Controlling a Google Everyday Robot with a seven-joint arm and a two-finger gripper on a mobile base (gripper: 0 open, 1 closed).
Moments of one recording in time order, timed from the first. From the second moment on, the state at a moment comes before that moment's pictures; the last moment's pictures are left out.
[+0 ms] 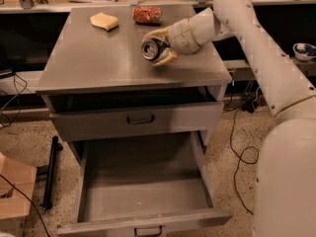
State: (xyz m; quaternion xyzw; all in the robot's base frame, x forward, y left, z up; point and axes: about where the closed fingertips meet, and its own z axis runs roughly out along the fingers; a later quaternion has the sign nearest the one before) arm 0.719 0.000 0.860 -0.80 0.39 0.12 0.45
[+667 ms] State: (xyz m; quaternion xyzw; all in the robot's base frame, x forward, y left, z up) arm 0.719 0.000 0.864 -0.80 0.39 0.12 0.45
